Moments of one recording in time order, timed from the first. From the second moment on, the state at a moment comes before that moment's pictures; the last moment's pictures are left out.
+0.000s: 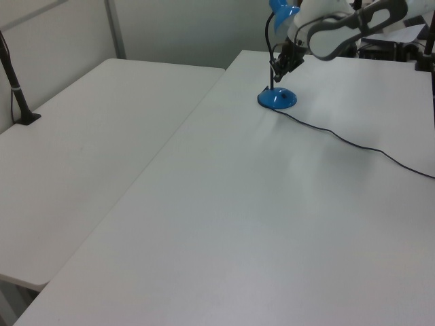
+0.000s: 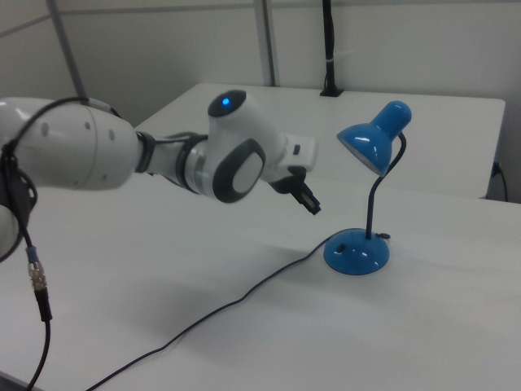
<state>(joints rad) -0.20 0.42 -0.07 -1.73 -0.07 2.67 0.42</state>
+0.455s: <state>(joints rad) -0.23 0.49 -0.10 -1.74 -0.07 2.77 0.42</state>
